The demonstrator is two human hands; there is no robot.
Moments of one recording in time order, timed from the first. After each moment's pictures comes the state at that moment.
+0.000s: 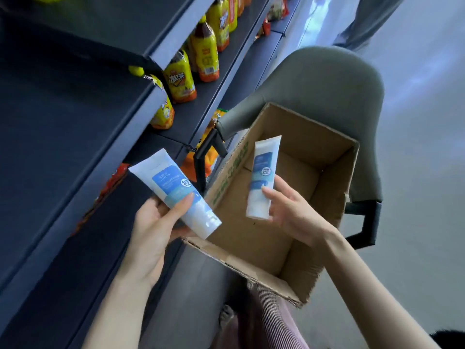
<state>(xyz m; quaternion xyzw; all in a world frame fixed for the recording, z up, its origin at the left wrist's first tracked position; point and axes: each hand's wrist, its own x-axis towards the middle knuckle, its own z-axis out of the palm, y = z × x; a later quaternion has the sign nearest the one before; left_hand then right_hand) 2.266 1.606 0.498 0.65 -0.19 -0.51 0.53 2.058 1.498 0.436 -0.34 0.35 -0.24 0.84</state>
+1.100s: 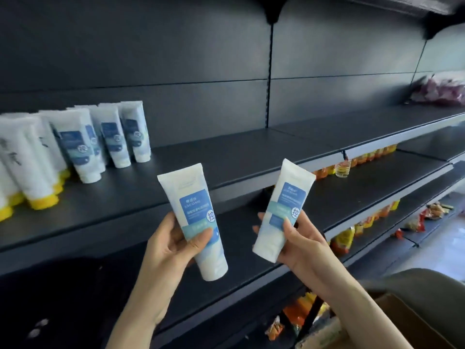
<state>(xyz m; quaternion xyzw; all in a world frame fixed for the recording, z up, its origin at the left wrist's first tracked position) 2.319 1.869 0.806 0.60 -0.29 -0.12 0.74 2.222 1.659 0.773 -0.52 0.00 -0.19 0.83</state>
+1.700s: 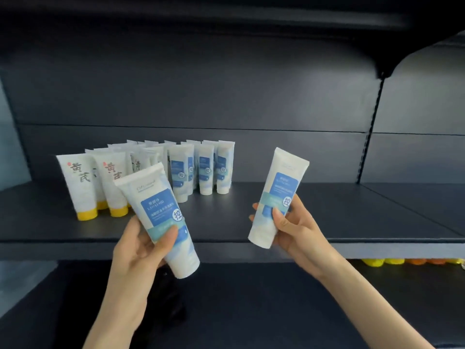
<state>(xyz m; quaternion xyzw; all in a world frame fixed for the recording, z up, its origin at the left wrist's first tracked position) 2.331 1.927 0.854 0.60 -0.15 0.19 0.76 2.356 1.675 0.863 -0.61 -0.20 -0.07 0.76</state>
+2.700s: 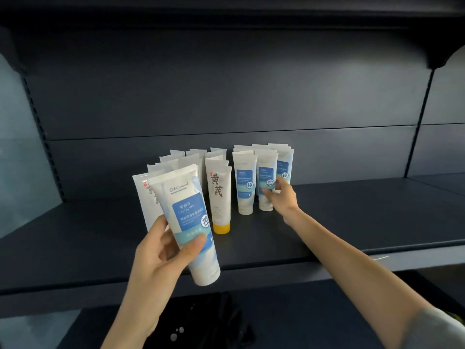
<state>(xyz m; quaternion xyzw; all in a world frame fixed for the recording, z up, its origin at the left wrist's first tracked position) 2.409 2.097 0.873 0.66 -0.22 0.13 0.71 2.580 1.832 0.854 -0.78 0.08 -0.26 0.57</state>
